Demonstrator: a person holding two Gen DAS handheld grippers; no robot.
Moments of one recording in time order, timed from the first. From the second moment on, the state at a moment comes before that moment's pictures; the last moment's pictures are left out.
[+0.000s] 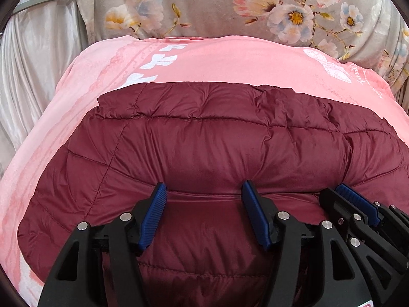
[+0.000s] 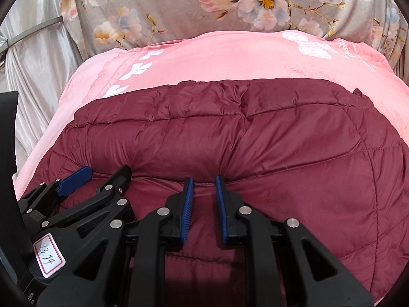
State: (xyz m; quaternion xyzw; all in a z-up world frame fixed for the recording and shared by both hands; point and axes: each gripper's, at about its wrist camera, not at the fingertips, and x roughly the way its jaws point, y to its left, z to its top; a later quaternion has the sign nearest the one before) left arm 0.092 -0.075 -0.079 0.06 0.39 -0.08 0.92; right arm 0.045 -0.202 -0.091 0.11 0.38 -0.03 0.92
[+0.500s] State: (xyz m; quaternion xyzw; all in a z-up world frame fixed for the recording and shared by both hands) left arm 0.060 -0.020 -0.054 -0.04 0.41 -0.14 0.90; right arm 0.026 -0.192 -0.073 0.13 0.37 -0.02 0.92
